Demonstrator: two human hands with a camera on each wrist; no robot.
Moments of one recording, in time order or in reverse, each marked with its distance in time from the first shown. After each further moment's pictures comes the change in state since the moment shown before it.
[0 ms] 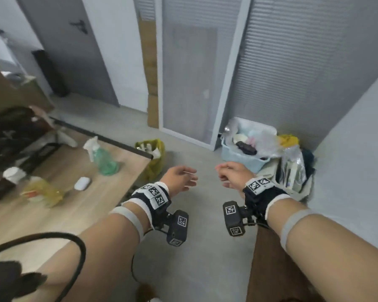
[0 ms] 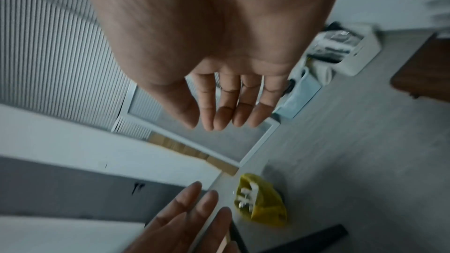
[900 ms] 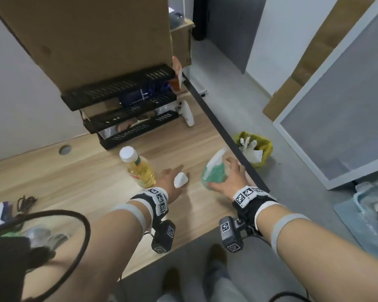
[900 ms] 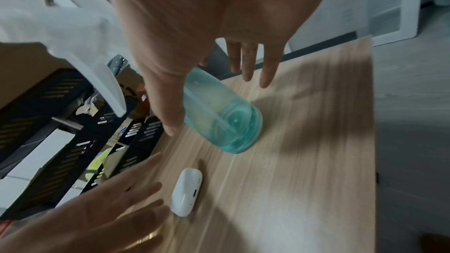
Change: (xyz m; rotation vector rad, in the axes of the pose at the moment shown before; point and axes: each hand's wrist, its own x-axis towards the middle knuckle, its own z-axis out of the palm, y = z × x) left_hand 0.050 -0.163 -0.370 0.485 0.597 -0.474; right_hand 0.189 -0.108 0.411 -0.749 -0.538 -0.337
